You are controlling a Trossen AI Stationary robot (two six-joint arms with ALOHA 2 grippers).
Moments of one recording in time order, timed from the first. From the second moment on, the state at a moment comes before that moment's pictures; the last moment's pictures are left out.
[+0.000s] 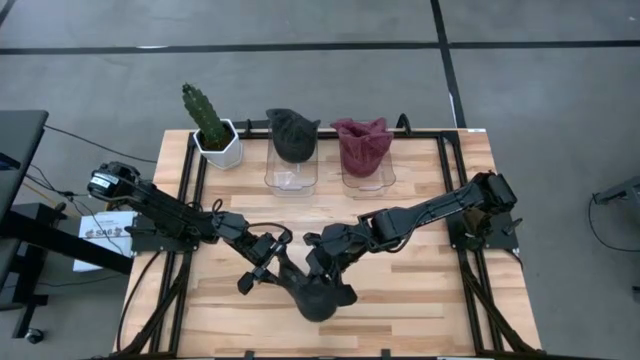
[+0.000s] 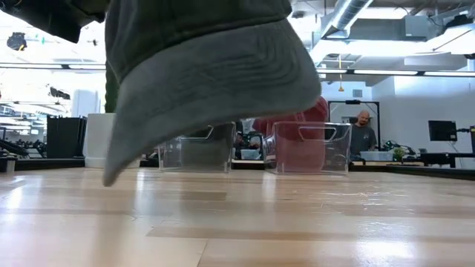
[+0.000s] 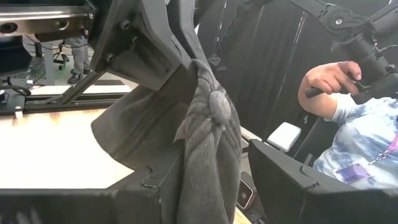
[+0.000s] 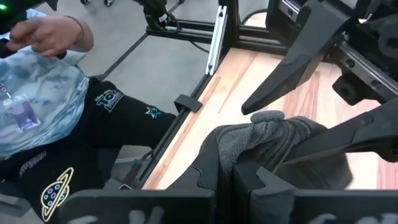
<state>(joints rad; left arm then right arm) -0.35 1.39 0.51 0.85 0.32 -0.13 0.31 1.82 1.54 -0.28 -0.29 0.00</state>
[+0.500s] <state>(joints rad) -0.35 1.39 0.51 0.86 0.31 -0.10 0.31 1.82 1.54 -0.26 -0.29 -0.01</state>
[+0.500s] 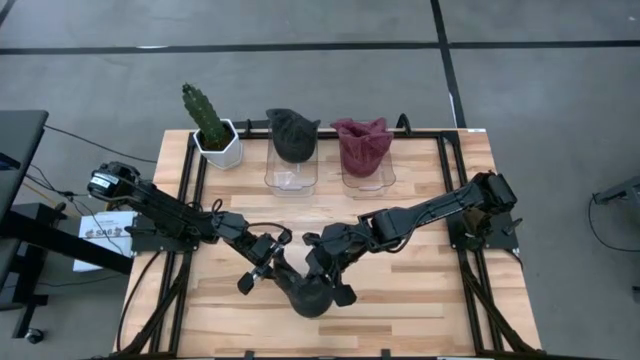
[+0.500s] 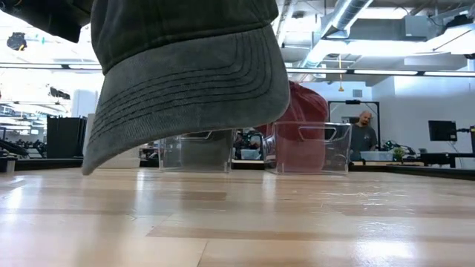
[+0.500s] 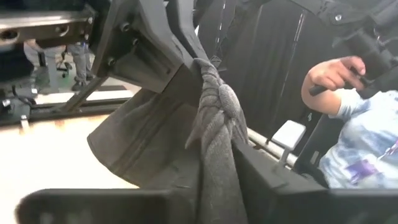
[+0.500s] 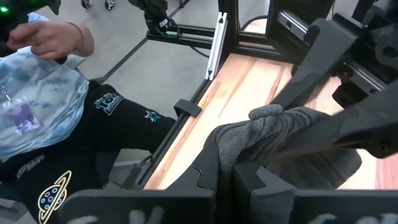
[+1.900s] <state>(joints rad) -0.35 1.39 0.49 0.85 0.31 -0.11 0.41 1.75 1.54 -0.46 -0.11 0.16</state>
